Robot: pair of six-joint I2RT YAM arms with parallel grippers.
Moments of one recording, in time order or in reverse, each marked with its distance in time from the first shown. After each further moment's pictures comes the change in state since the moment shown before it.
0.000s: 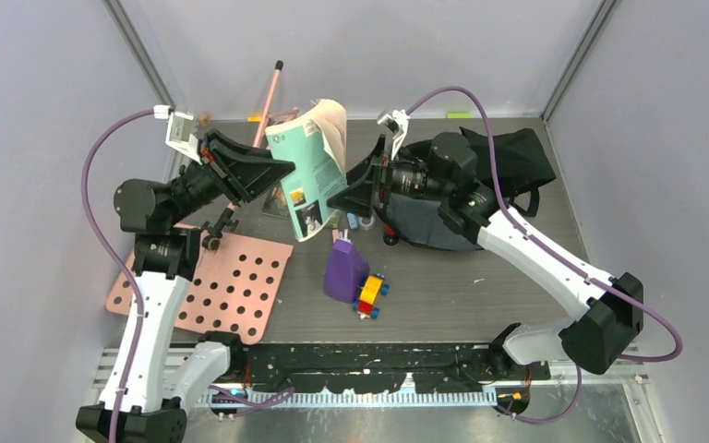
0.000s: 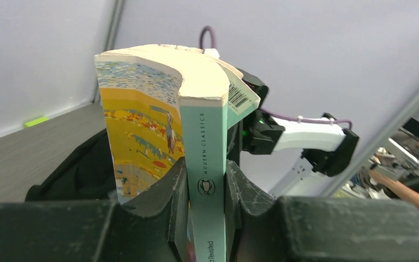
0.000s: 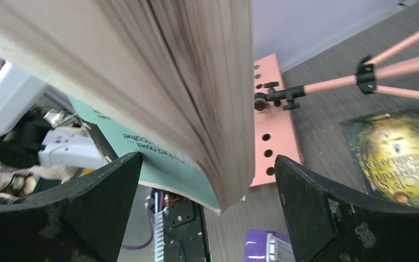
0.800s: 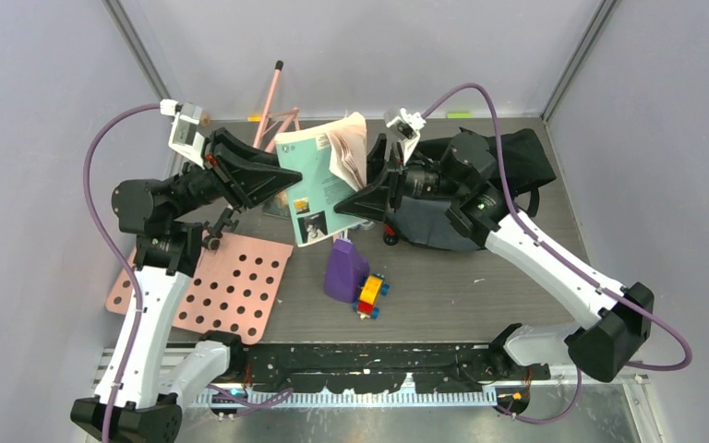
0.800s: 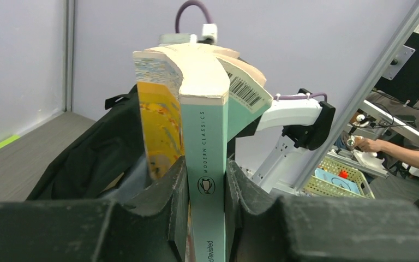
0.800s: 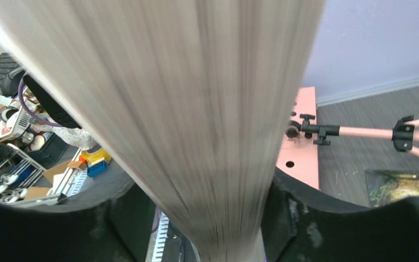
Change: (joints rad) left arm -0.063 0.028 0.058 0.095 0.124 -0.013; right arm 0.000 -0.040 0.014 0.141 -0.221 -0.022
